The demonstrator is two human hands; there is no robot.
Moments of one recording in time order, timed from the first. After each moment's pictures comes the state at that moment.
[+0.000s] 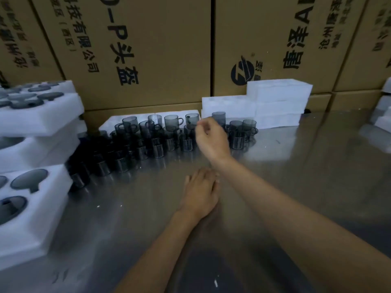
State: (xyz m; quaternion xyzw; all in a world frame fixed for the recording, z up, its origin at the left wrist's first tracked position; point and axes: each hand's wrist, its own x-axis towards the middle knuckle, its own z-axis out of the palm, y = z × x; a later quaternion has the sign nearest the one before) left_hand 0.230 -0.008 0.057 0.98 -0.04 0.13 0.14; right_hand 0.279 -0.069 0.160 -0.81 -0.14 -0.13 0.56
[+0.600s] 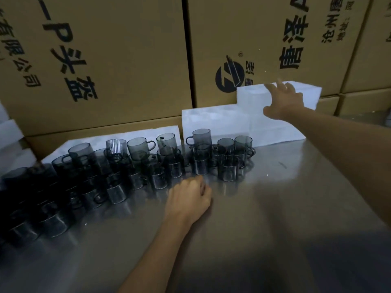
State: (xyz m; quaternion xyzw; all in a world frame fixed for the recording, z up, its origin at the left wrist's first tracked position) left_hand 0.396 -0.018 0.055 0.97 -0.01 0.19 0.16; right_hand 0.580 -0.266 0.203 -0.98 -0.02 -0.17 0.10
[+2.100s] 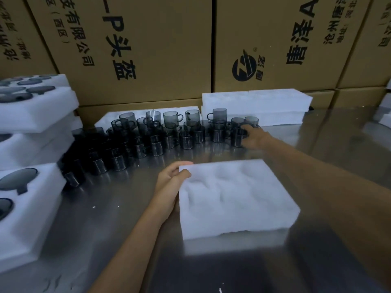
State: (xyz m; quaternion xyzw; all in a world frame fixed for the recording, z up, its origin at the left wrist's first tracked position) left_hand 0.215 0.038 0.078 0.67 0.07 0.12 0.73; right_hand 0.393 -0.174 0.145 -0.98 -0.04 0.06 0.17
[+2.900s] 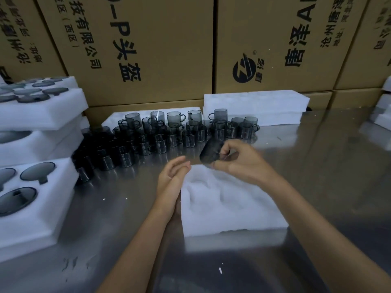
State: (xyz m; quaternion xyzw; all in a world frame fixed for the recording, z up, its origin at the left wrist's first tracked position) left_hand 0.195 0.031 0.082 0.63 0.11 0.19 0.75; right_hand 0.247 -0.147 0.137 -0.84 -0.22 -0.03 0.50
